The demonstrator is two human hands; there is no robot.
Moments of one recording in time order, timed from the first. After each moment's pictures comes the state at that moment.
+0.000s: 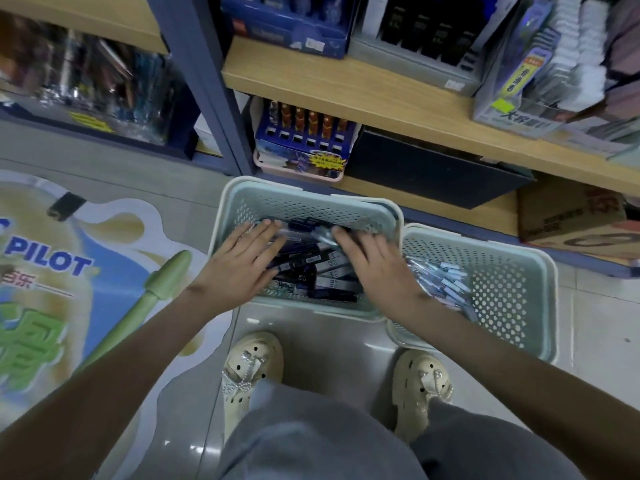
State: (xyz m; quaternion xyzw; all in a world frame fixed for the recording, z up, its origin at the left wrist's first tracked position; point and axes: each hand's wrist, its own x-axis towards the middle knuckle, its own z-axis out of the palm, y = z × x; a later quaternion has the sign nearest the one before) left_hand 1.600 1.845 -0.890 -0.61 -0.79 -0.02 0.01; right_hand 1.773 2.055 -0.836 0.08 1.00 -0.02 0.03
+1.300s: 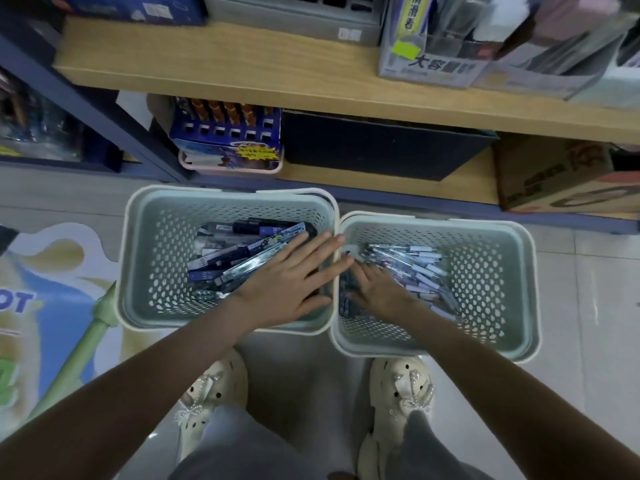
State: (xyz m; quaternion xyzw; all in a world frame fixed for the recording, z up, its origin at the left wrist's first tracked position) left_hand 1.687 1.980 -0.895 -0.75 -0.66 -0.04 -0.01; right_hand 1.862 2.136 -0.968 0.15 0.94 -0.23 0.22
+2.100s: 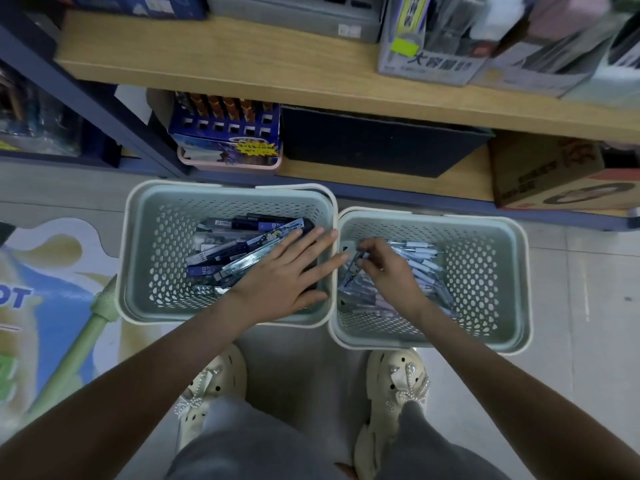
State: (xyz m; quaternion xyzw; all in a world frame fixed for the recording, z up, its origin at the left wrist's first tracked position) left_hand 1.688 1.971 -0.903 -0.74 -0.67 -0.05 -0.02; right_hand 1.856 2.138 -0.918 0.37 0.76 -0.54 0.02
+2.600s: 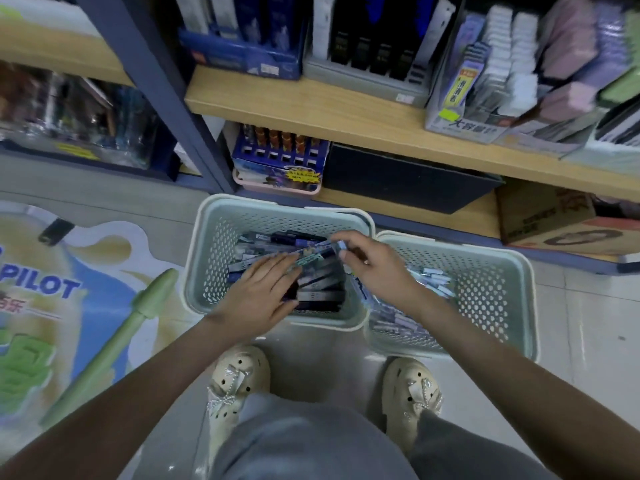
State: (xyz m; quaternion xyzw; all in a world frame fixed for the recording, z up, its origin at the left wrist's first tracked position) left_hand 1.656 1.888 -0.870 -0.62 -0.77 -0.04 -0.11; right_hand 1.778 2.097 -0.813 0.21 0.85 -0.48 0.03
